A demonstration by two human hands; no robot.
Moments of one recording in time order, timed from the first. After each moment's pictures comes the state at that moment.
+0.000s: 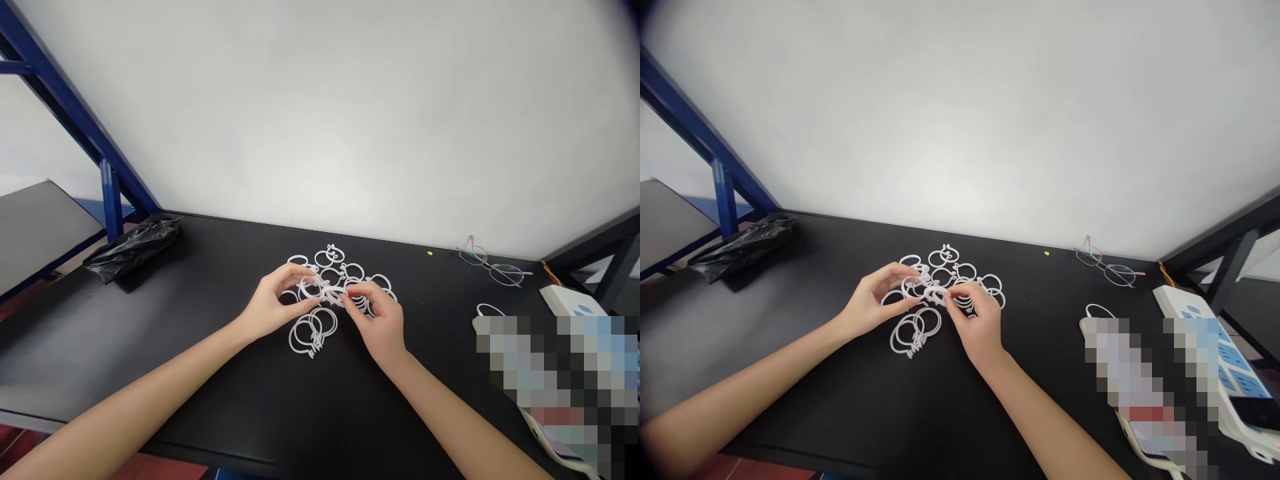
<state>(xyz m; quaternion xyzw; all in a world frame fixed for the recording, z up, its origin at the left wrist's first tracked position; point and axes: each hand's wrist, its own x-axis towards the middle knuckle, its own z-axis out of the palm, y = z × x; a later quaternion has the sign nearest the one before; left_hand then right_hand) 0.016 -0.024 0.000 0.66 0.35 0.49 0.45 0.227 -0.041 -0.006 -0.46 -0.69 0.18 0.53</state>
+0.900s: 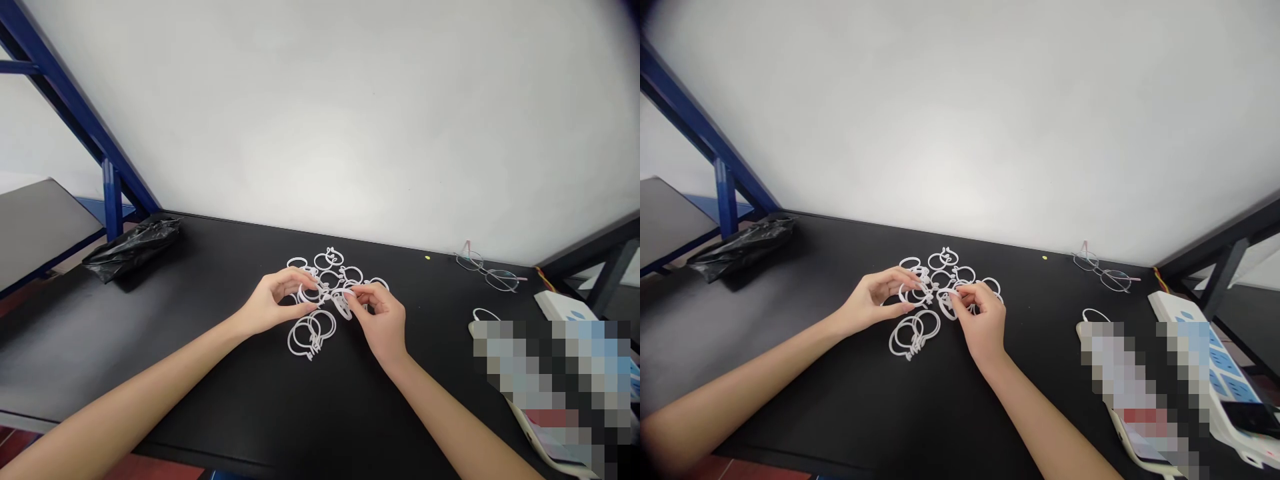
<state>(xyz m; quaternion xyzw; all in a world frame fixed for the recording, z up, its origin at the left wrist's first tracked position) 0.008 -0.018 0.001 0.65 0.29 0.47 0.52 0.234 -0.036 -0.011 -0.51 -0.63 0.22 0.54</state>
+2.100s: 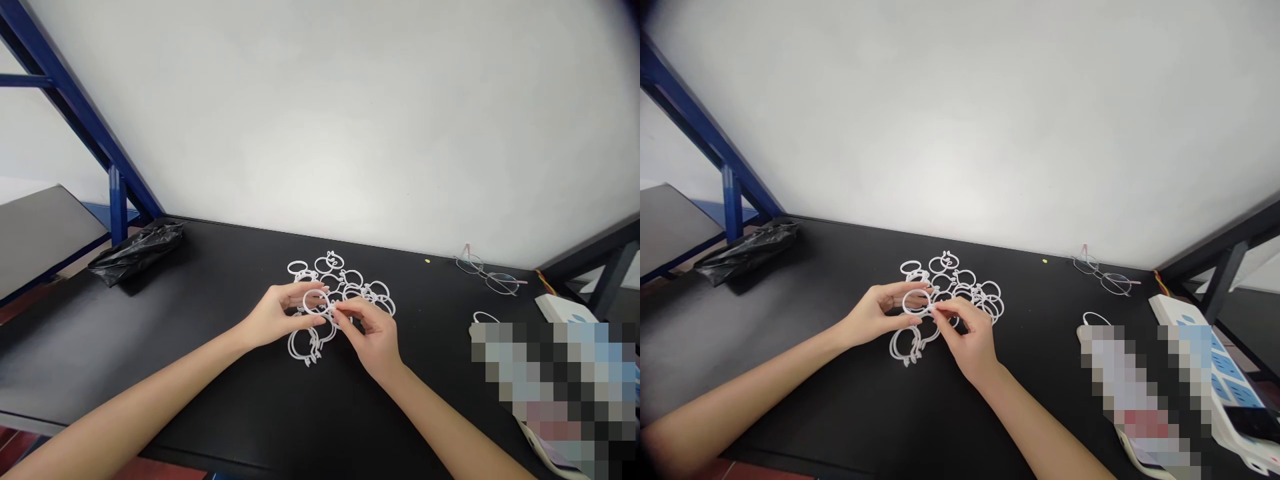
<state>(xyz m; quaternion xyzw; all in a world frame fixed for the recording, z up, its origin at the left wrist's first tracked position) 0.014 -0.028 0.000 0.63 0.34 0.40 0.57 0.221 -0.052 -0.003 -0.39 -0.69 0.29 0.53</state>
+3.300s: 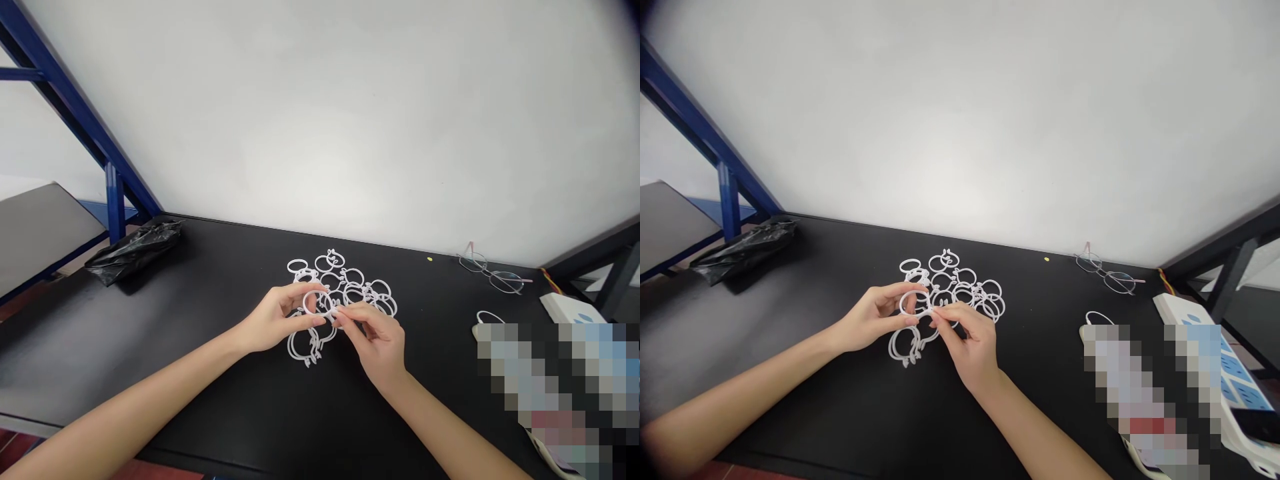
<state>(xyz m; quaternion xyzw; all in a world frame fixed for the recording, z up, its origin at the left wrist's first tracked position) 0.017 -0.033 0.010 0.63 0.31 0.40 0.59 0.219 -0.059 0.000 -0.34 -0.69 0.29 0.57</state>
